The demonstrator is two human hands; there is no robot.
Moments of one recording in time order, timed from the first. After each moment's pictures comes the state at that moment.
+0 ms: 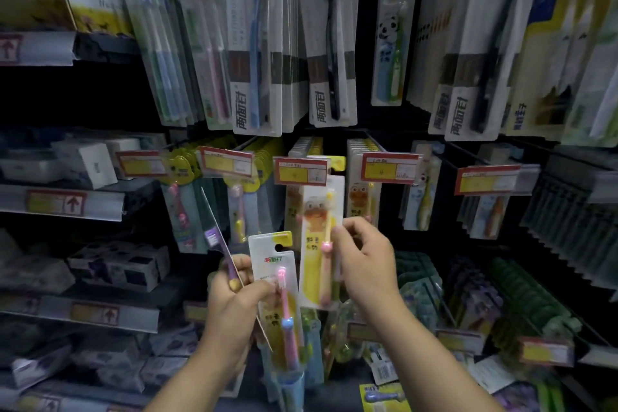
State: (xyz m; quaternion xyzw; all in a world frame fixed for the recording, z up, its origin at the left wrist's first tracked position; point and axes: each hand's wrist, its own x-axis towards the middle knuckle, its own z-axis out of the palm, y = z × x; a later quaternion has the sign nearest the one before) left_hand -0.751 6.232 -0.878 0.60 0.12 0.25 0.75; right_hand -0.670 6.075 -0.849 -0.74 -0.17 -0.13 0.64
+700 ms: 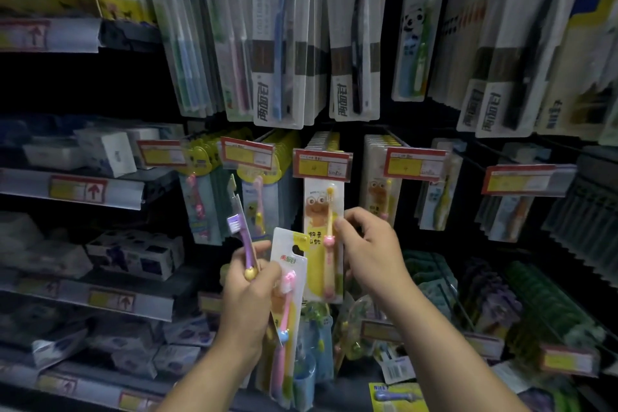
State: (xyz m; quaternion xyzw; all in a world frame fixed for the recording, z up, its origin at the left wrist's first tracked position) left_hand -0.750 6.236 -0.881 0.61 0.14 0.28 0.73; right_hand -0.660 6.089 -0.842 -0.77 -0.20 -0.09 0.60
